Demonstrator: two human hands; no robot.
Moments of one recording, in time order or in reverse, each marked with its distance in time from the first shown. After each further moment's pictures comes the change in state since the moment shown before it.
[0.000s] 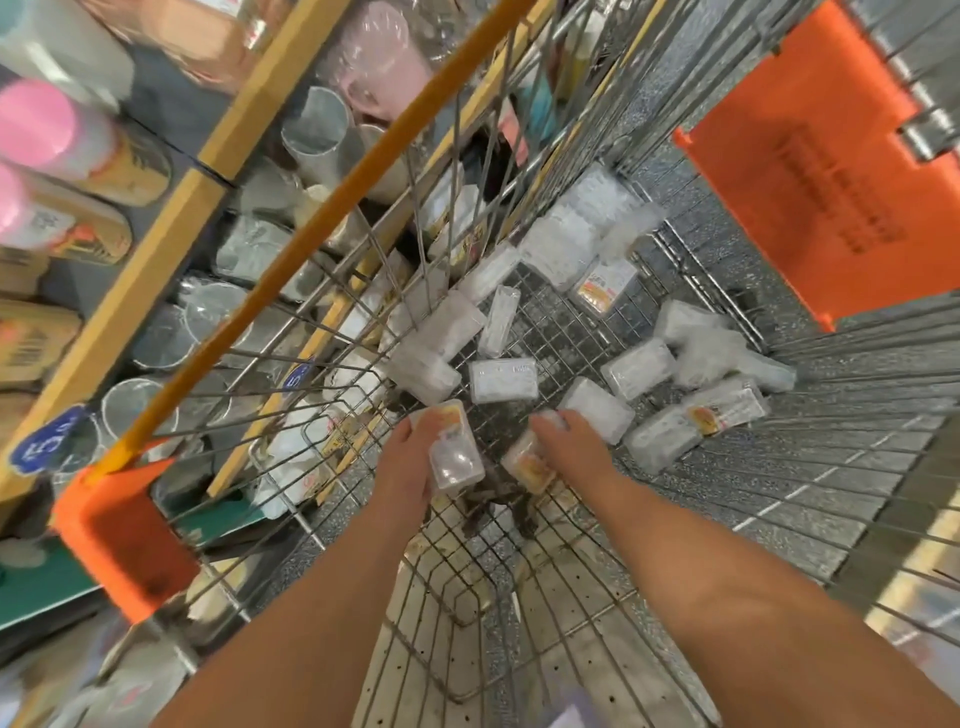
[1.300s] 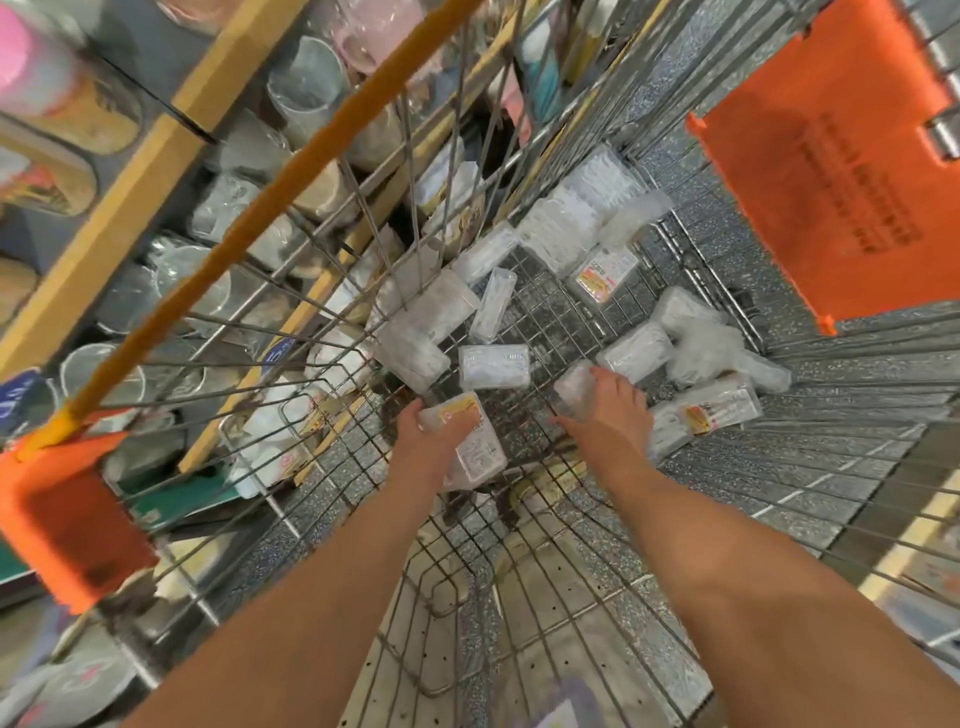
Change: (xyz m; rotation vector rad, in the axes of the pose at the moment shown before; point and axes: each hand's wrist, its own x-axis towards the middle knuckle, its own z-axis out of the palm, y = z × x) left_hand 0.011 -0.023 0.020 0.282 0.085 -0.007; right_hand 0.035 0.015 -0.038 -0.740 0.399 -0.159
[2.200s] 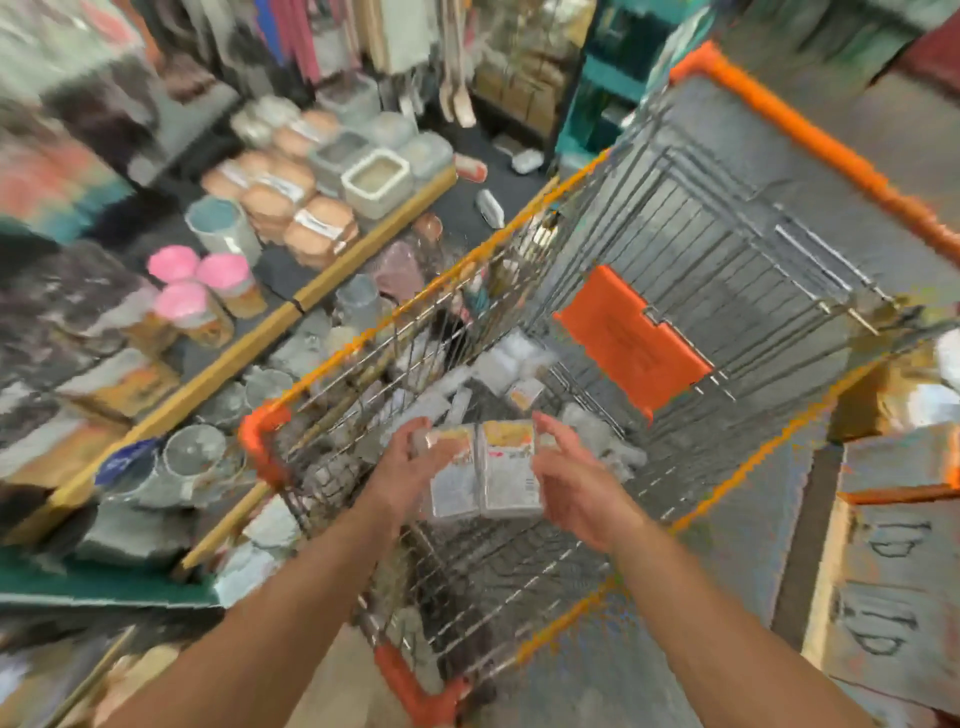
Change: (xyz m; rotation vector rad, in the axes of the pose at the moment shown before) left_hand -0.214 0.043 -0.069 -0.003 -0.288 0.474; right_hand -0.253 -0.039 -0.182 1.381 -0.461 -0.298
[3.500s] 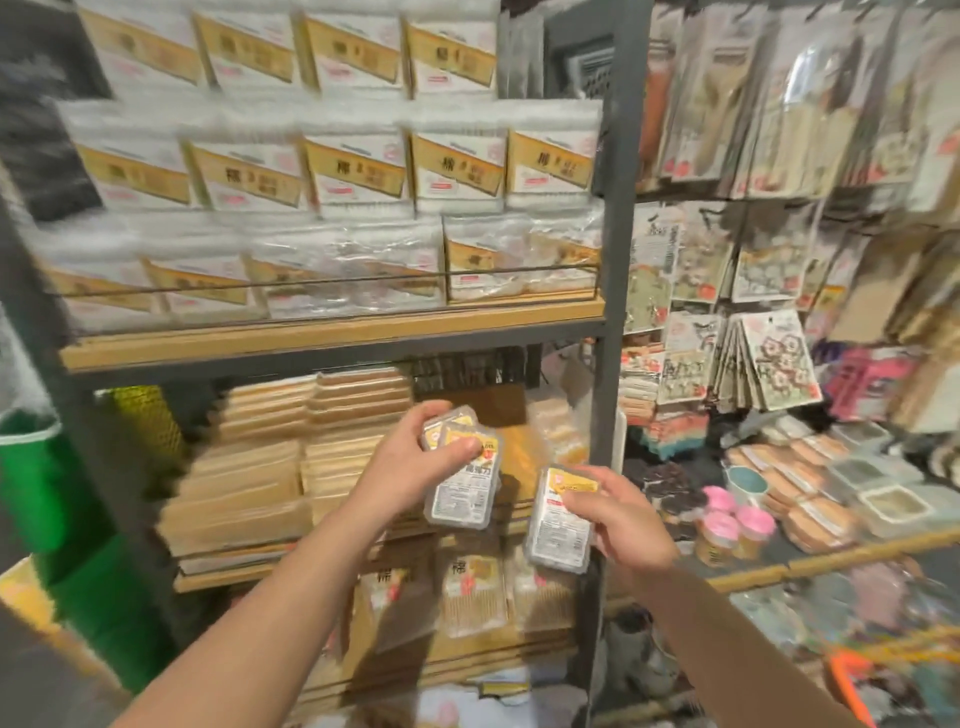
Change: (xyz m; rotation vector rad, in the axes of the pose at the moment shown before) left_hand -0.436 0.019 -0.515 0.144 0.856 0.640; right_hand -0.108 0.069 0.595 -0.458 -0.560 -0.304
